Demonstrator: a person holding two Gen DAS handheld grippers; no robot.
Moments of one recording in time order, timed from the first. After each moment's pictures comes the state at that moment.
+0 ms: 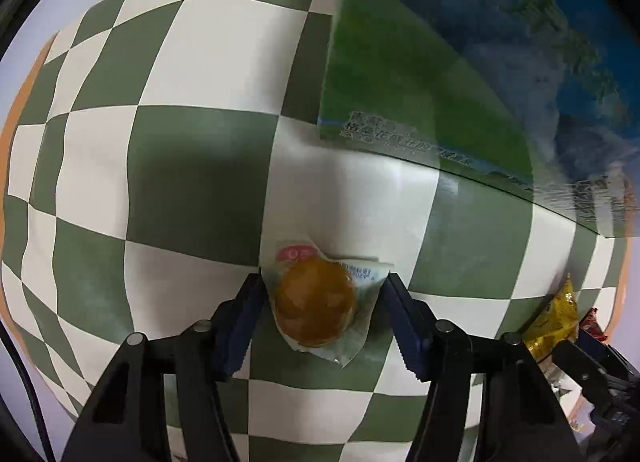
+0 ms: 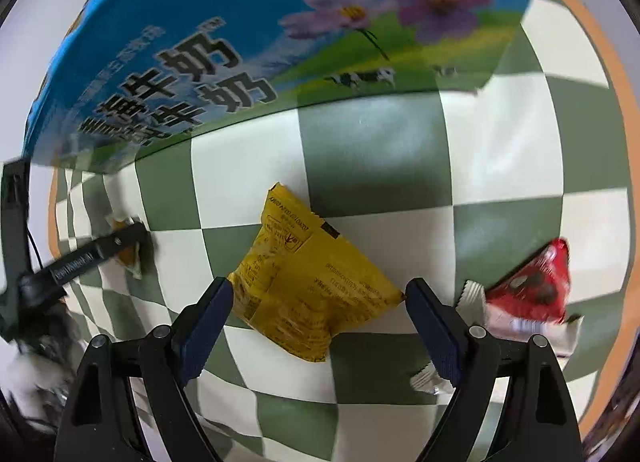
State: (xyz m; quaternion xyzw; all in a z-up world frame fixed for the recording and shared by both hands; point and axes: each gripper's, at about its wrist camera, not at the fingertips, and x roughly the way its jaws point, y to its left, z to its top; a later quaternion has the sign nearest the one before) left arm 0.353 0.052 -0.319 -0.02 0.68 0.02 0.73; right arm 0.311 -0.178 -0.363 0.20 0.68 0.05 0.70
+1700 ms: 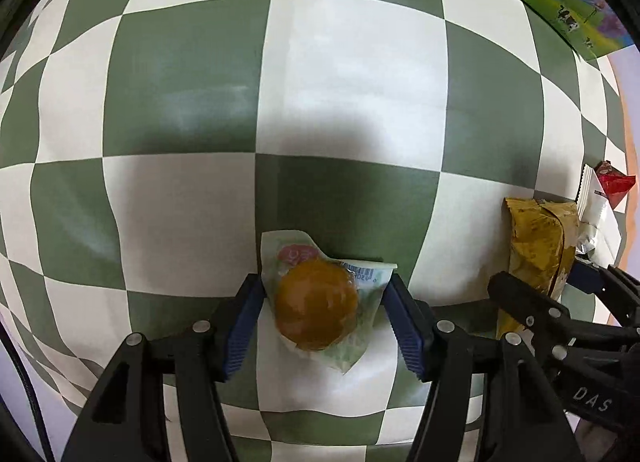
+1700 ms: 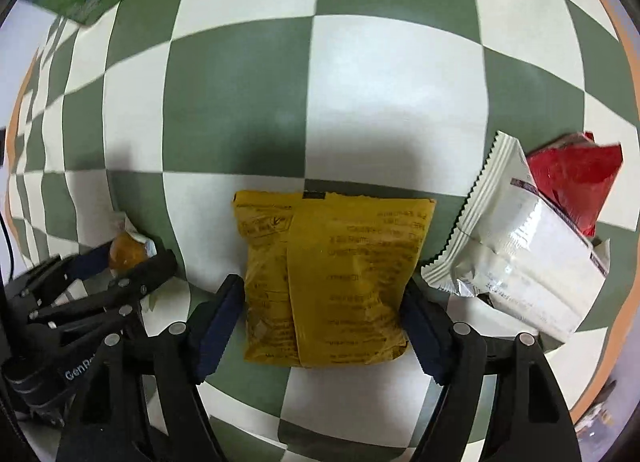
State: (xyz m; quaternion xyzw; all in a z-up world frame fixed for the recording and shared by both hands) left arm 0.227 -0.016 -0.361 0.00 0.74 -0.03 0.67; right arm 0.245 -0.136 -0.403 0.07 0.74 0.06 0.67
